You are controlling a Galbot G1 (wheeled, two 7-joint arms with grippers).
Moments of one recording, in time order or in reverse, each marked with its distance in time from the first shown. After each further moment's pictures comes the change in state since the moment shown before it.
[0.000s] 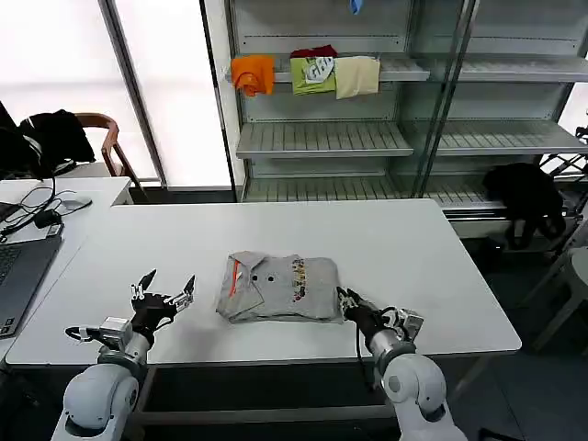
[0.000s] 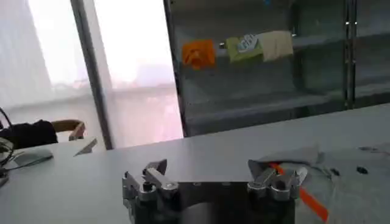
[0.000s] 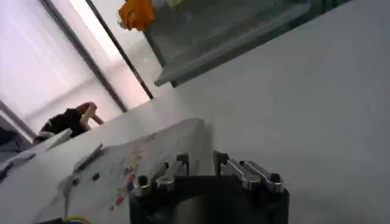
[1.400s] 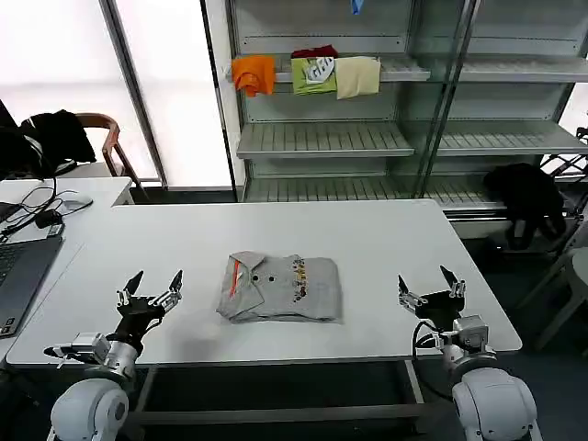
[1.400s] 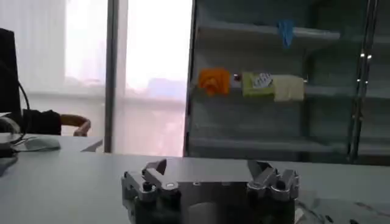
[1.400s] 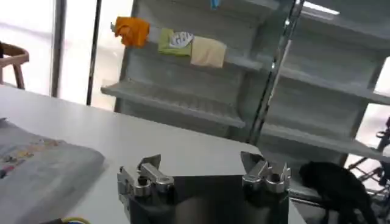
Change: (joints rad) left arm 0.076 -0.021 -0.059 -0.055 -0.202 -0.105 -0.037; right arm -0.126 -0.196 0.164 0.263 -0.532 0.018 -0.174
